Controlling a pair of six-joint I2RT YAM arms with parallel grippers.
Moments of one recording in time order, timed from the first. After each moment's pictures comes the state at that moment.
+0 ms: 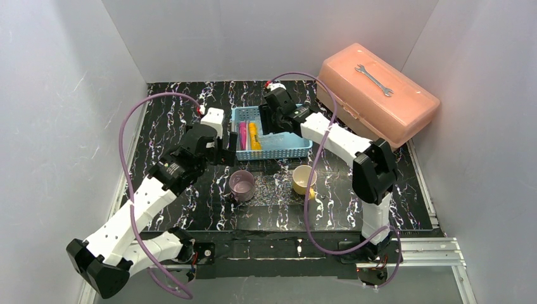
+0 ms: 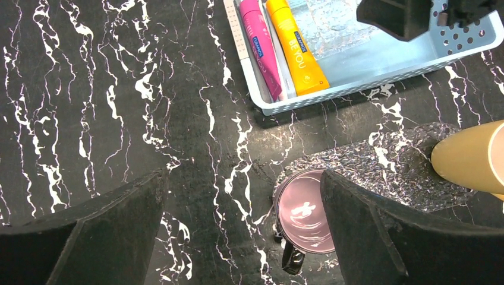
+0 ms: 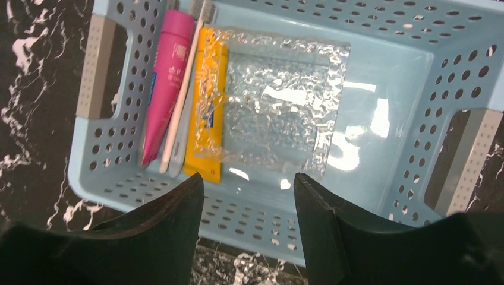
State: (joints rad) left arm -0.63 1.00 1.07 -0.69 -0.38 -0.19; right arm 0.74 1.92 1.67 -0.54 0.18 0.36
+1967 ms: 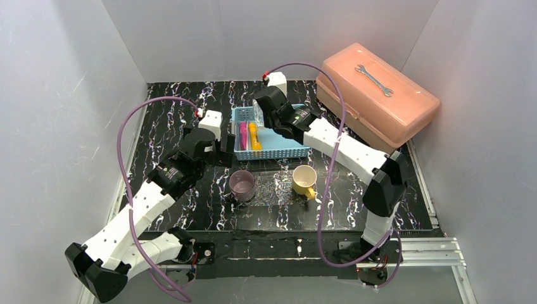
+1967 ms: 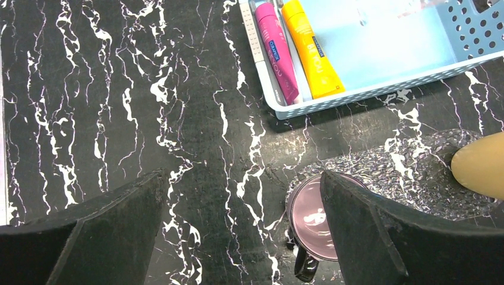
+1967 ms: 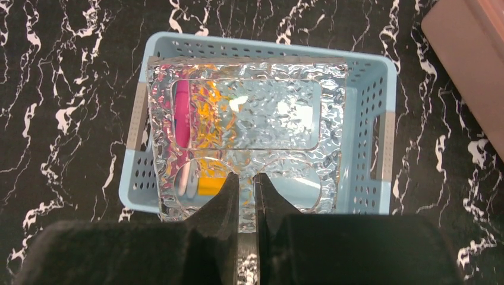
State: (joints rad) left arm -0.63 0.96 1.00 -0.64 -0.42 -0.16; right arm 0.88 1.83 1.78 -0.58 0.53 0.39
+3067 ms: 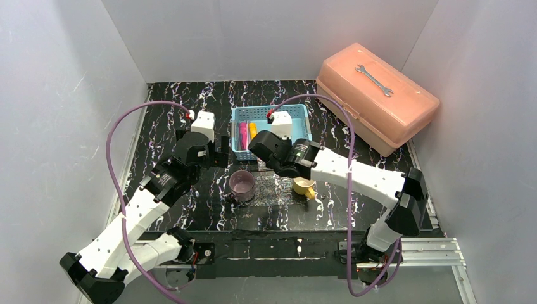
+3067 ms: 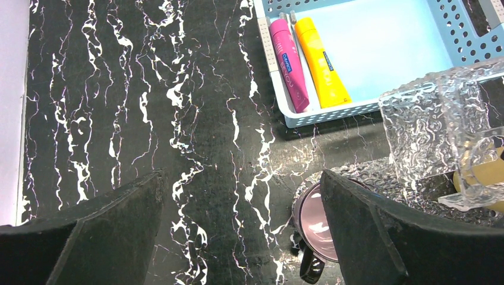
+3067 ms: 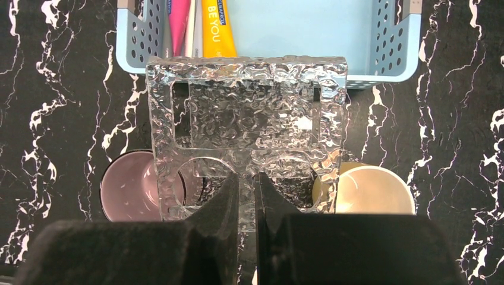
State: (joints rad) left arm -0.63 0.89 0.99 -0.64 -0.47 -0.17; right arm 1.15 1.61 1.51 -0.84 0.67 0.80
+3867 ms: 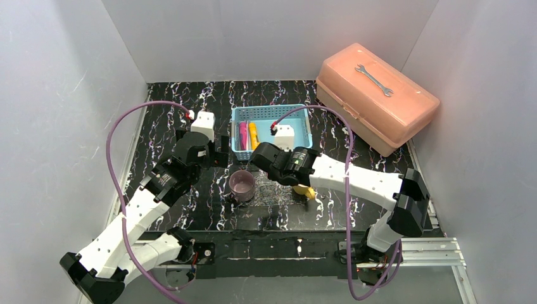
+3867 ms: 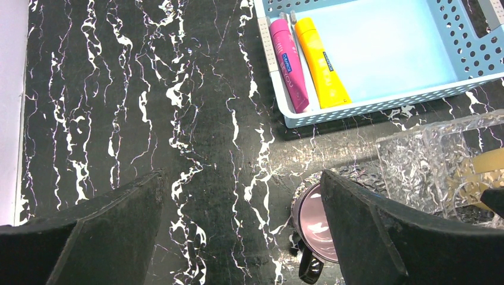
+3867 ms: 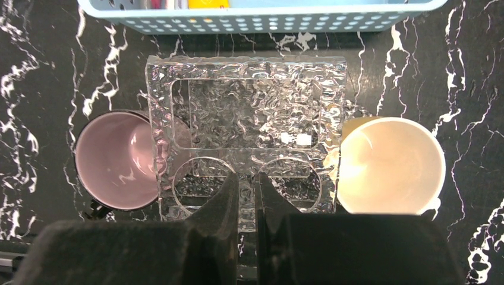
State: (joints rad) left arm -0.63 0.89 0.99 -0.64 -0.47 -0.18; right arm 1.17 1.59 1.41 -0.88 0.61 0.94
